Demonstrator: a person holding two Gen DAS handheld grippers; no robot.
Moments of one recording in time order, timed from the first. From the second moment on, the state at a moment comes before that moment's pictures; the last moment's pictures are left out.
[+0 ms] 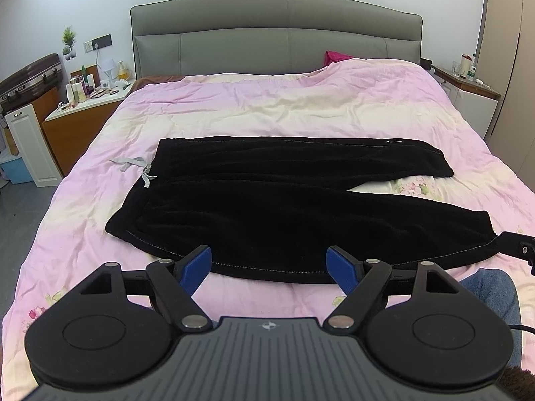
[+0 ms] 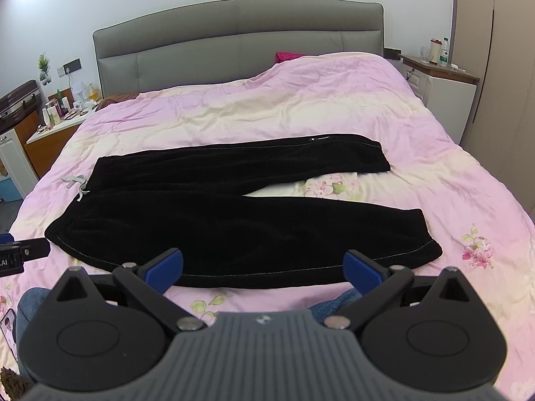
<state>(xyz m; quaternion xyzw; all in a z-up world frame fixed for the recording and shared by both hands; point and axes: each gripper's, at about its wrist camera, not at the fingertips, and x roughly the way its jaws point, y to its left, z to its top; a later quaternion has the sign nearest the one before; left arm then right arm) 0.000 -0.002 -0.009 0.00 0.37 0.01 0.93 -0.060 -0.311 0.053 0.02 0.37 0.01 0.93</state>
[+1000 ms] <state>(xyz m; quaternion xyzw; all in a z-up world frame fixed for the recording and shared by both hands) 0.001 -0.003 -0.006 0.00 0.37 0.01 0.93 -0.065 -0.311 0.054 0.02 0.37 0.01 0.93</state>
